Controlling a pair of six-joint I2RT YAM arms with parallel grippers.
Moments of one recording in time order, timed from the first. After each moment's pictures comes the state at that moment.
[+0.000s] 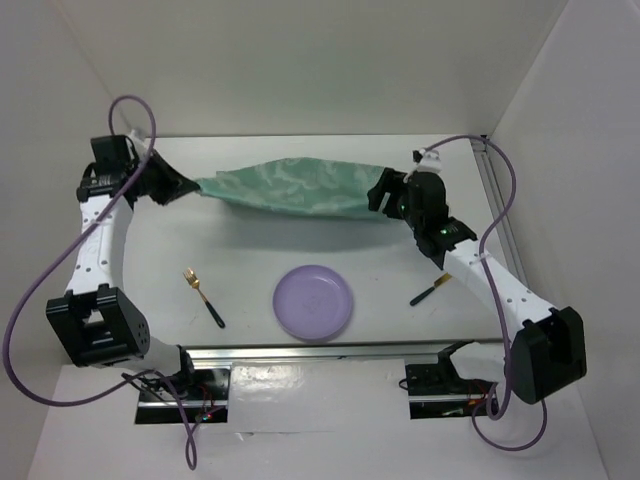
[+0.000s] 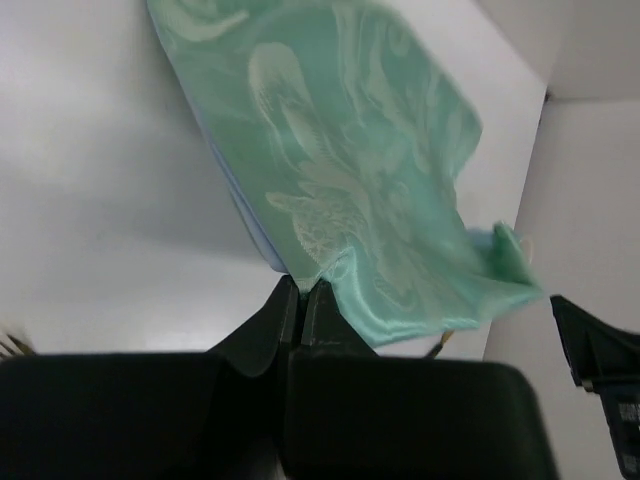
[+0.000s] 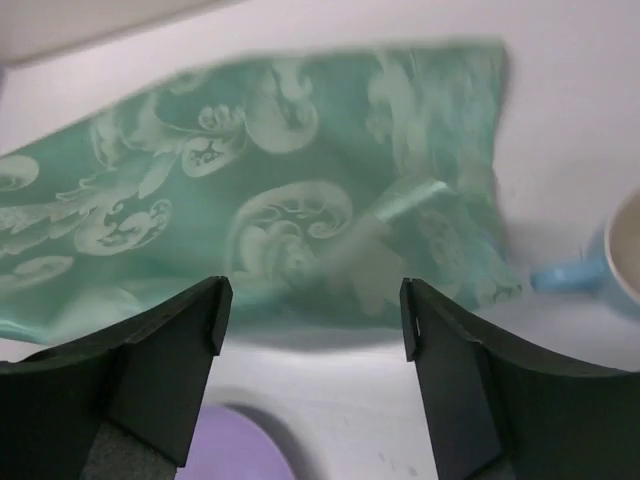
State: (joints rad) left arm 0.27 1.49 1.47 -0.69 0.52 -0.56; right arm 0.39 1.25 0.97 -0.04 0.16 0.45
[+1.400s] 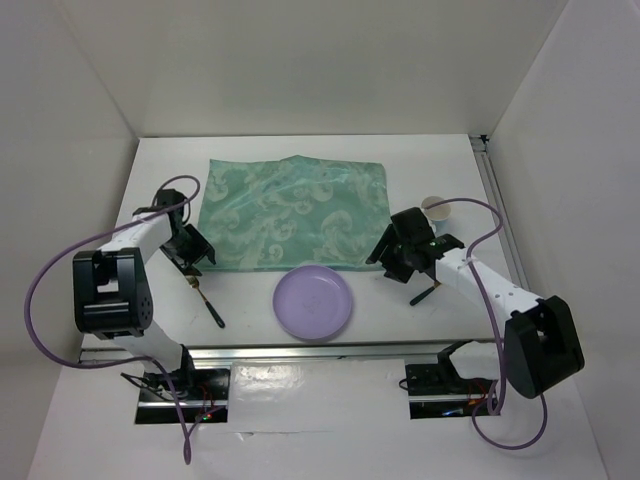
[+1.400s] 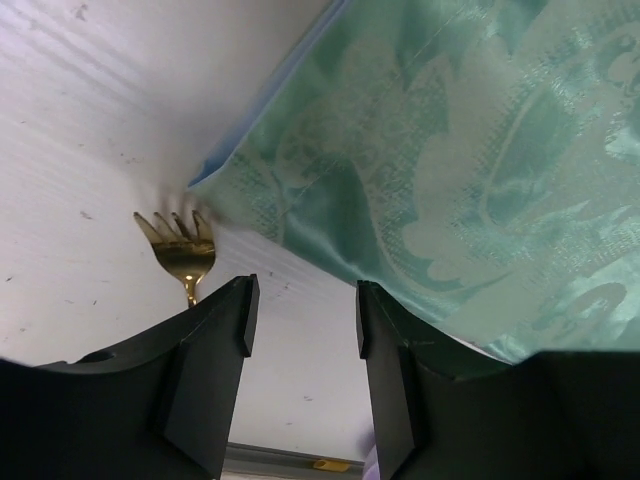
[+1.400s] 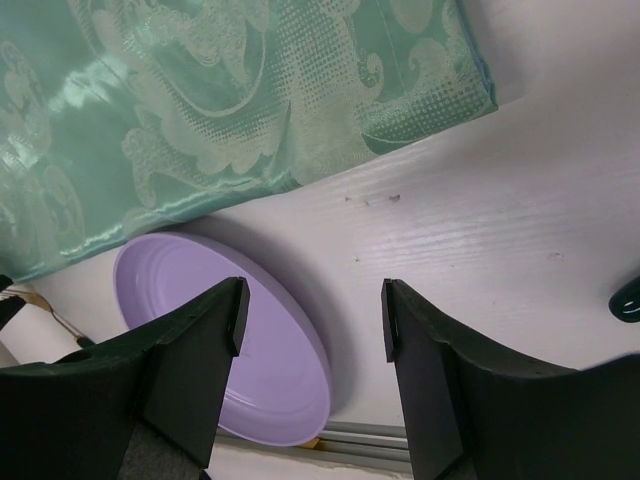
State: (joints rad) left arm 0.13 1.62 1.02 -0.75 0.05 -0.69; right arm 0.42 1.26 0.79 -0.51 0.02 0.99
